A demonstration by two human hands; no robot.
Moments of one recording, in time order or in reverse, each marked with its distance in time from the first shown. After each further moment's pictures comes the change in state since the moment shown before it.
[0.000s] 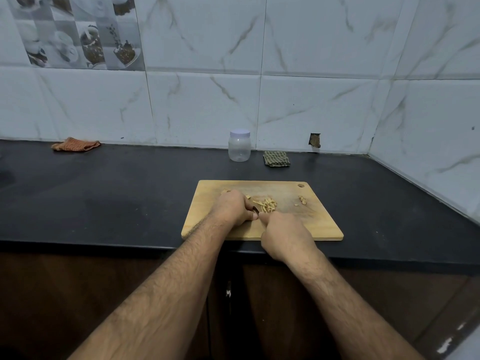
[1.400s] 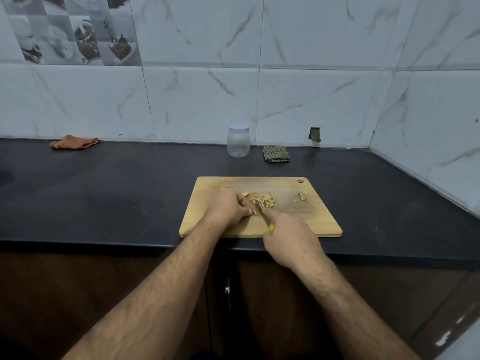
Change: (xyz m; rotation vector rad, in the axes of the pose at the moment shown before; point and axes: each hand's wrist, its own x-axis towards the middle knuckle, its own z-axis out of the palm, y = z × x) left_hand -0.012 -0.001 0.002 -0.164 0.074 -0.055; right_hand -0.009 0.018 0.007 0.105 0.136 -0.076
